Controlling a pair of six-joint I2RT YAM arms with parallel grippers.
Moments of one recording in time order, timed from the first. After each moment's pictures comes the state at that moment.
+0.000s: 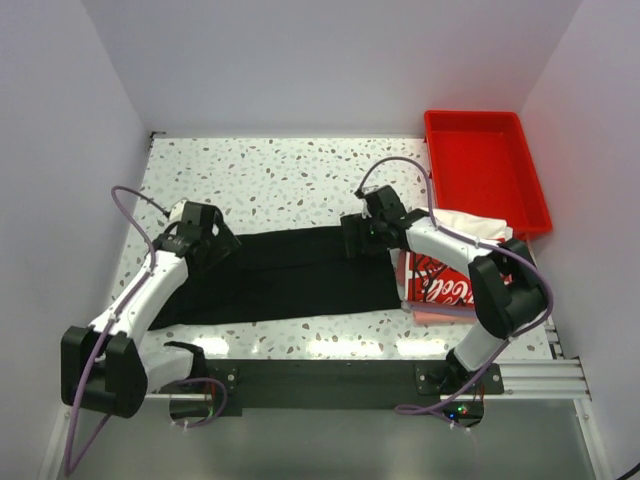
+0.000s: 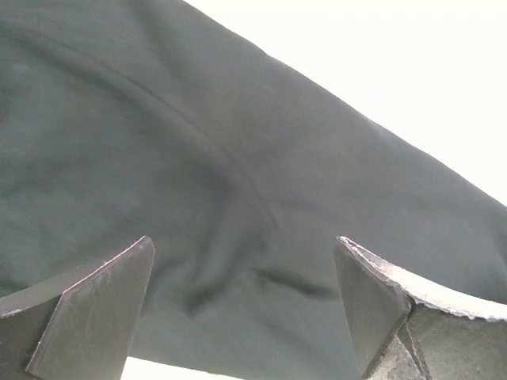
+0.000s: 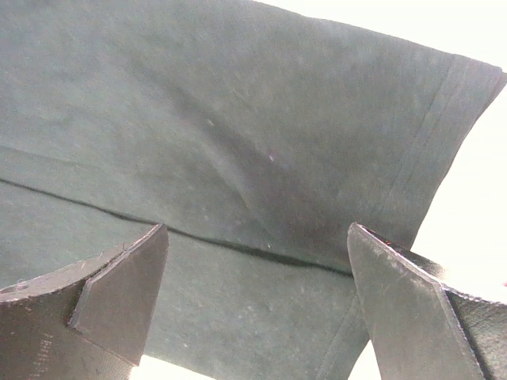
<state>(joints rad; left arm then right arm) -0.23 1.13 0.80 -0.64 -0.26 -0.81 0.53 1.66 1.04 -0.36 -0.04 0.29</state>
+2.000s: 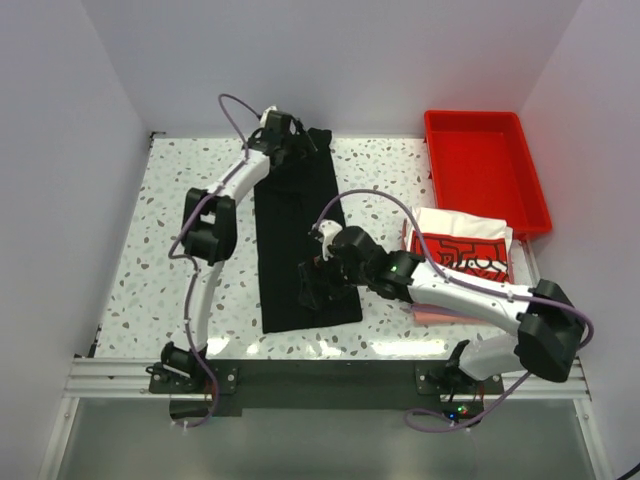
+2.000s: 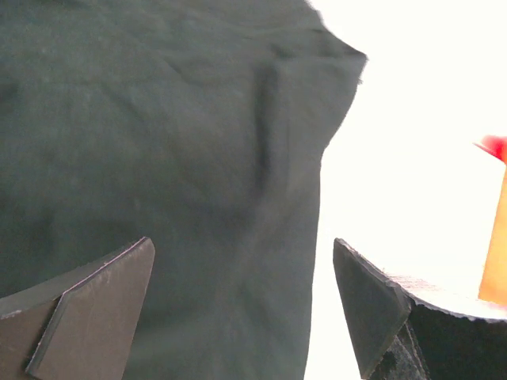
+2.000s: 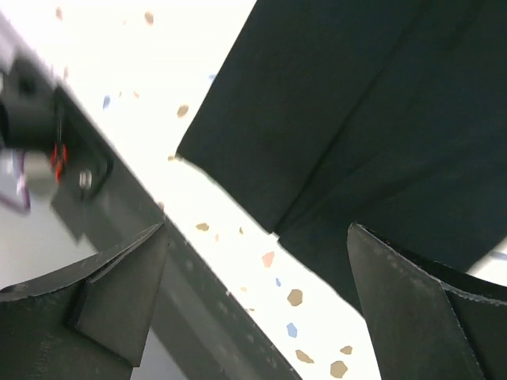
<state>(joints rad) -0.32 2.50 2.20 -0.38 -0.06 -0.78 0.97 1.40 0.93 -0.28 -0.17 0.44</state>
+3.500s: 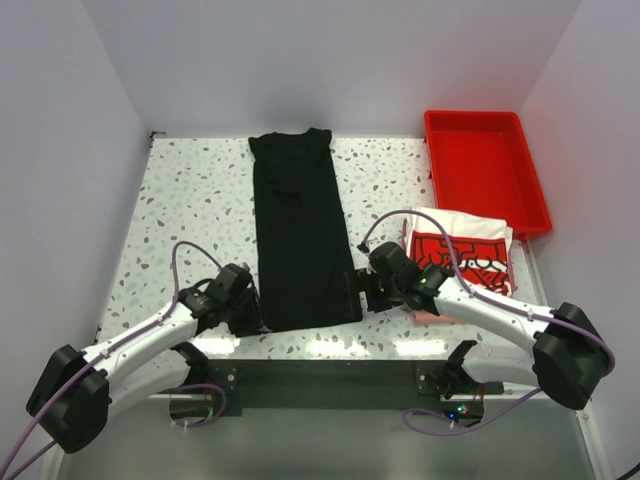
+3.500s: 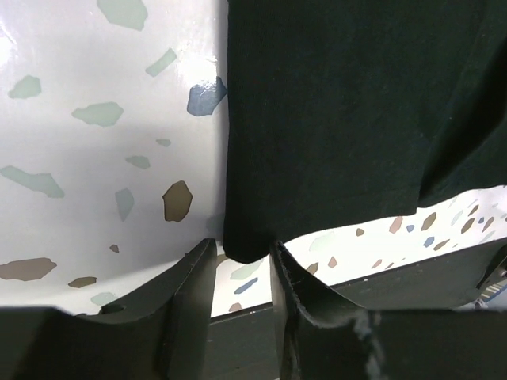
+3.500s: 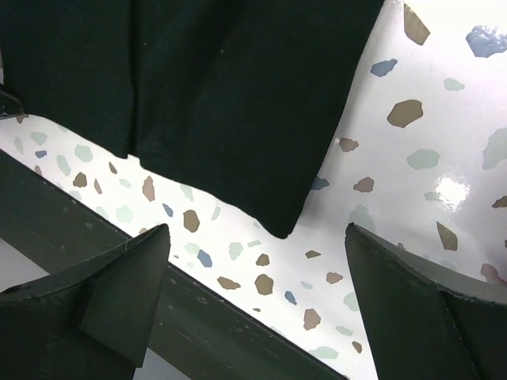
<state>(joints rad) -0.62 0.94 0.37 -0.57 0.13 -0.94 0.80 1.19 0.65 -0.40 -0.12 0.55</state>
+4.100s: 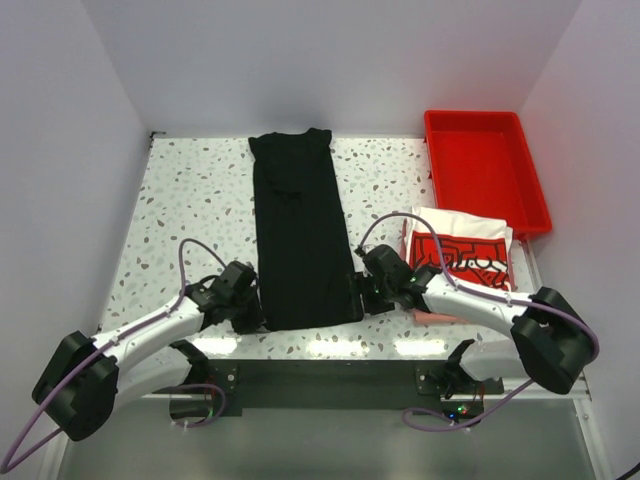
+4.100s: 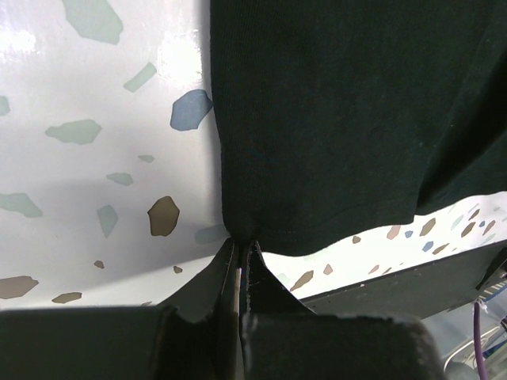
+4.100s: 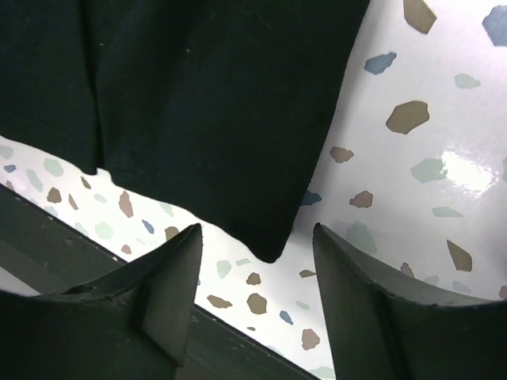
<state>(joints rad) -0.62 1.03 0.39 -0.52 0.14 -0.93 0.80 1.29 0.63 -0.34 -0.12 0.59</state>
